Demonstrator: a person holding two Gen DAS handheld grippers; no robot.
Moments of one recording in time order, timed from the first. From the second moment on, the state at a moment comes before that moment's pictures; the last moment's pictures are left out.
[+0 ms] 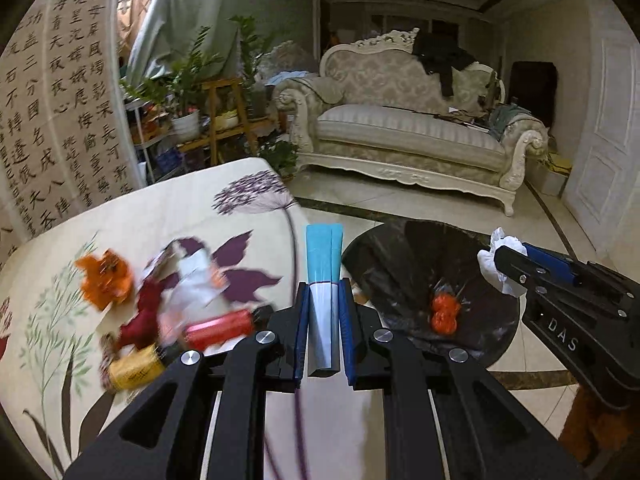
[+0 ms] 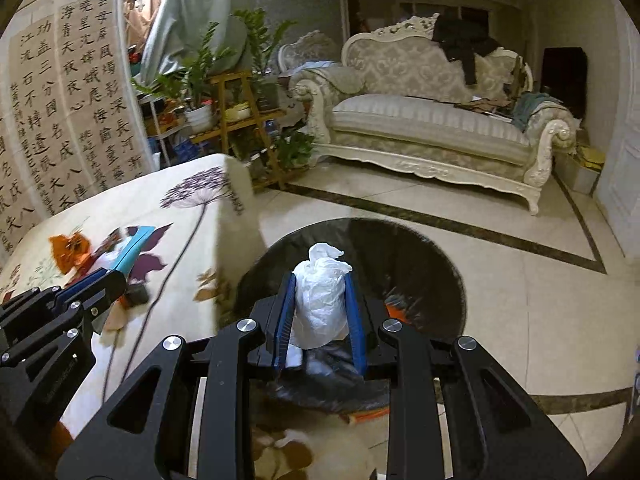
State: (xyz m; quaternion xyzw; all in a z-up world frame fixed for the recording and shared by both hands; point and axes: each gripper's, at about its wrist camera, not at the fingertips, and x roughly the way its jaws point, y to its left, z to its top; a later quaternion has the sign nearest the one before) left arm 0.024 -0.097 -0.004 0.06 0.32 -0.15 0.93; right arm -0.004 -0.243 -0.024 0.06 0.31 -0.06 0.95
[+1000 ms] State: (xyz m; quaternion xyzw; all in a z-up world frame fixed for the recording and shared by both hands) left arm 0.091 -0.175 -0.029 0.11 0.35 -0.17 0.92; right arm 0.048 -0.299 -0.051 0.07 0.33 -0.12 0.93
